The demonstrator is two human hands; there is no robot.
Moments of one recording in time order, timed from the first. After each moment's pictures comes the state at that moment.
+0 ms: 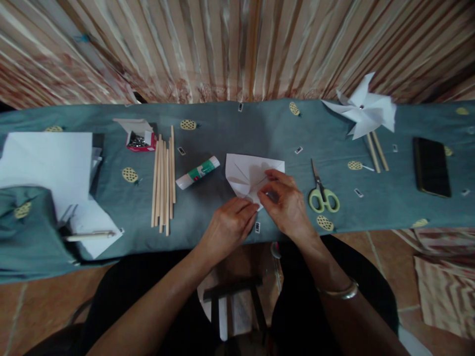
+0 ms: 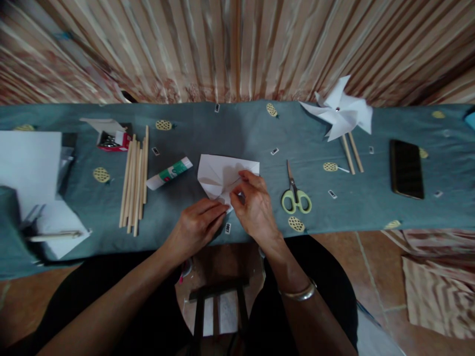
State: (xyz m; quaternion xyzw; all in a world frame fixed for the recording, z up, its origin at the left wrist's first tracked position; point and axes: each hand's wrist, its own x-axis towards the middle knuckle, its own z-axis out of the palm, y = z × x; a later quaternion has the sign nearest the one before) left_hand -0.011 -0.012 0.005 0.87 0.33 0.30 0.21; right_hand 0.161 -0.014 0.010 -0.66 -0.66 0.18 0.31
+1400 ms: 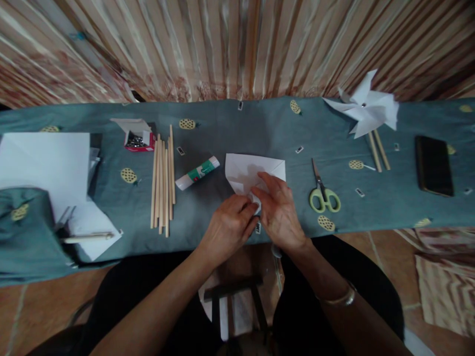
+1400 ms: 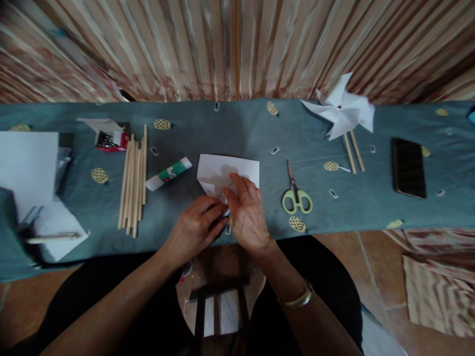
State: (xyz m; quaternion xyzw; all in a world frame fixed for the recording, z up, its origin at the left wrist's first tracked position) left_hand -0.012 -0.013 0.009 0.88 0.35 0.25 0.20; right_hand 0.150 -0.030 0.007 -0.61 -0.77 0.07 0.19
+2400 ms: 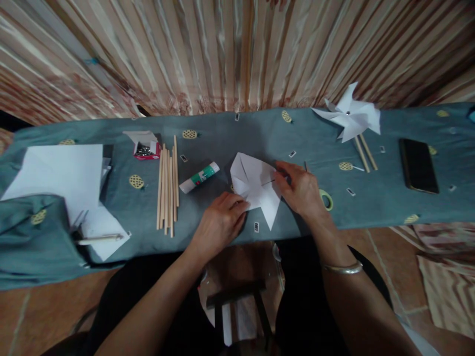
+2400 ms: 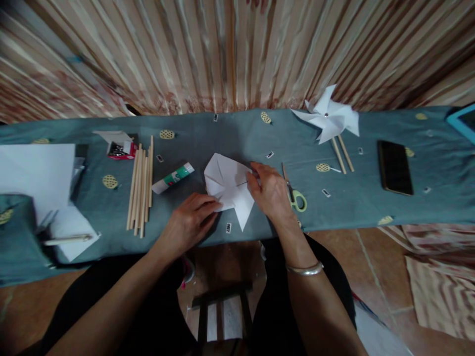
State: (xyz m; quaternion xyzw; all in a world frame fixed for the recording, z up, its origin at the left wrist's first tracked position) left_hand -0.029 -0.002 0.018 0.90 0.34 0.22 0.17; right_hand 0.199 0.011 0.017 -0.68 -0.68 0.08 0.27
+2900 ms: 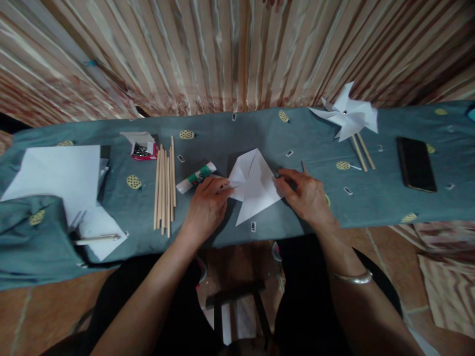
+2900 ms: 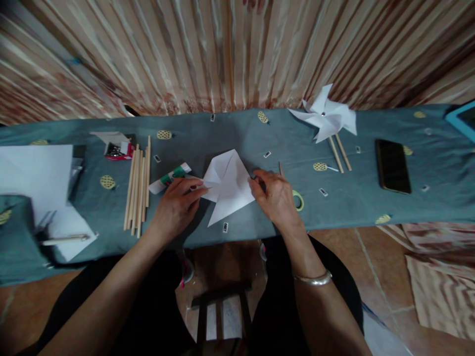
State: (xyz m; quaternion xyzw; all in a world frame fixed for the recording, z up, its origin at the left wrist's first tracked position) left_hand -0.039 0.027 0.015 0.89 0.38 0.23 0.08; right_hand 0.210 -0.008 0.023 -0.70 -0.65 0.10 0.28
